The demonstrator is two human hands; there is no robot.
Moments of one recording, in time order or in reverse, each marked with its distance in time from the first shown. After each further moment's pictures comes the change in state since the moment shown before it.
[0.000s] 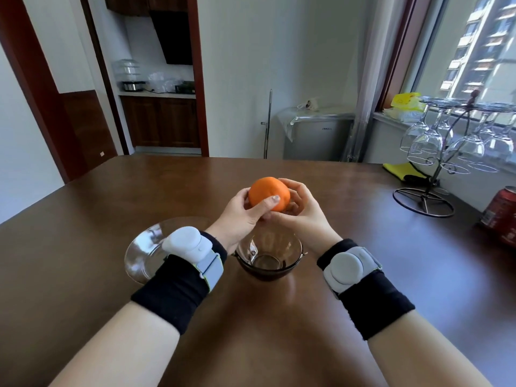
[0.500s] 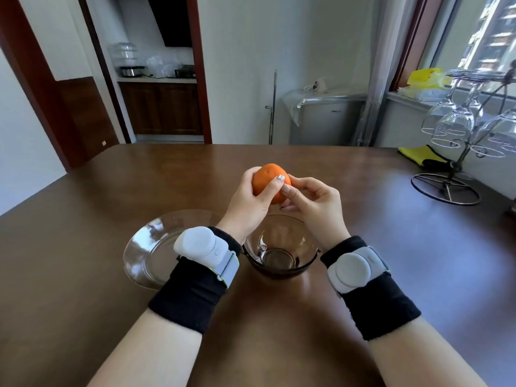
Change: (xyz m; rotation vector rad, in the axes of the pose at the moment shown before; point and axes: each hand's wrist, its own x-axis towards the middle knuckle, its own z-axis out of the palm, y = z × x) left_hand 0.024 -0.013 -0.002 0.188 0.151 0.131; right_hand 0.015 0.021 0.010 0.099 0.221 -0.107
